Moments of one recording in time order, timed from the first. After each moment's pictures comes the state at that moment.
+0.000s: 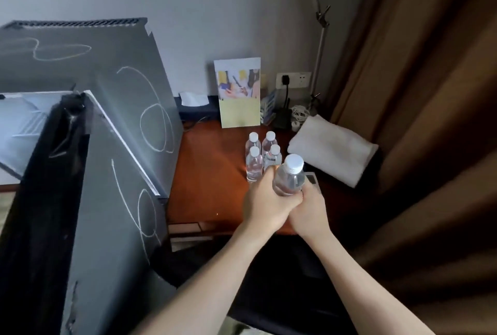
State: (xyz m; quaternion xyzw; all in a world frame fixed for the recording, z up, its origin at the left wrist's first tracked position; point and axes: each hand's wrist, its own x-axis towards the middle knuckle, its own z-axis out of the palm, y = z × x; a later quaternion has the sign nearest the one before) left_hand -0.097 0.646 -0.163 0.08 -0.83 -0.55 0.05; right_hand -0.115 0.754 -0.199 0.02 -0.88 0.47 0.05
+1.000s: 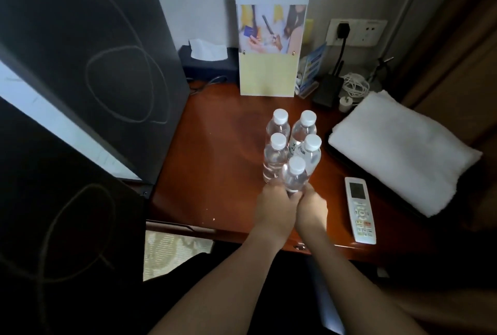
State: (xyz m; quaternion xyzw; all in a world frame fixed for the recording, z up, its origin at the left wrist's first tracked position) left_hand -0.238 0.634 -0.352 0.25 -0.87 -0.43 -0.02; right_hand -0.275 0.716 -0.403 -0.08 -0.91 0.39 -0.11
